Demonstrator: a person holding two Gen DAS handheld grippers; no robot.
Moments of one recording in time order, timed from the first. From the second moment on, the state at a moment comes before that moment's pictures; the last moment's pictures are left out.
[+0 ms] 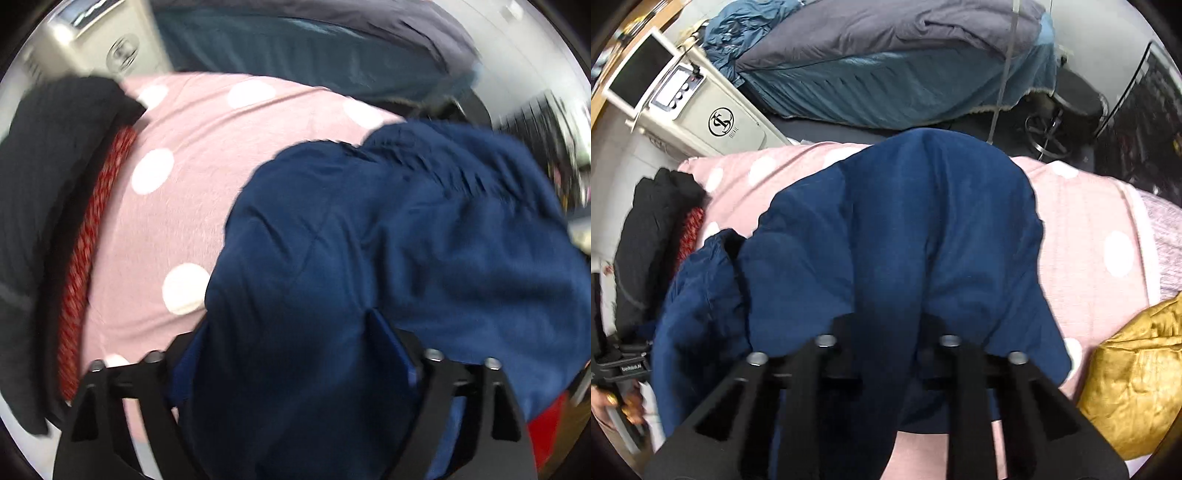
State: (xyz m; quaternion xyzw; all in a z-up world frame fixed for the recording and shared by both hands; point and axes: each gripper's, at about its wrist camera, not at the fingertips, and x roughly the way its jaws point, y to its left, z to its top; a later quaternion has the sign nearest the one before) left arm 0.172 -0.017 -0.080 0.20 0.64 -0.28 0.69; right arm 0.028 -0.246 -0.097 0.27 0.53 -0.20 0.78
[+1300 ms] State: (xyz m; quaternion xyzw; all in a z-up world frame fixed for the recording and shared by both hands) left arm 0.064 0.036 -0.088 0.28 0.50 -0.34 0.75; right arm -0.235 -0.142 -0.079 0.23 0.51 -0.27 0.78
